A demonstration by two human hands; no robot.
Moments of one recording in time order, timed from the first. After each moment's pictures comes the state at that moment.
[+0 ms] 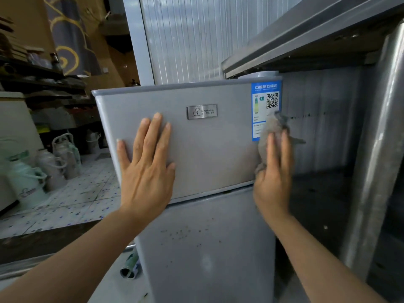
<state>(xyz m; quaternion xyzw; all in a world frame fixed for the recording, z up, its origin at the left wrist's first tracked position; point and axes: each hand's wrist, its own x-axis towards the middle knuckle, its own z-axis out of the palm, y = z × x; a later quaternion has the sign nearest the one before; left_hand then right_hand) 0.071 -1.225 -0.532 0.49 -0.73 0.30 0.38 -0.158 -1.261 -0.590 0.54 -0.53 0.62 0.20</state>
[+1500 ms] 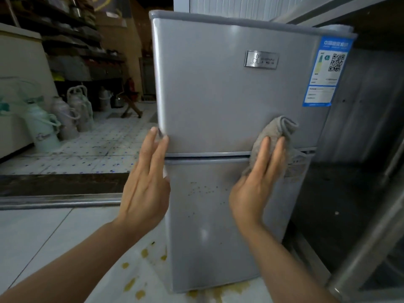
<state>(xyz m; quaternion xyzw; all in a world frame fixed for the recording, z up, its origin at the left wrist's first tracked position) 0.138 -1.182 -0.628 0.51 -0.74 0.13 0.41 -0.044 -1.221 -0.647 0.52 -0.57 0.62 0.14</state>
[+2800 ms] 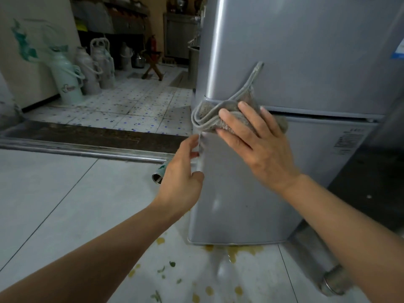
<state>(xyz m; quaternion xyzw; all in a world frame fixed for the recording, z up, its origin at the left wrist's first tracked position) 0.138 -1.163 -0.692 0.55 -0.62 -0.24 0.51 -0.039 -1.248 -0.660 0.77 -0.20 0.36 0.48</state>
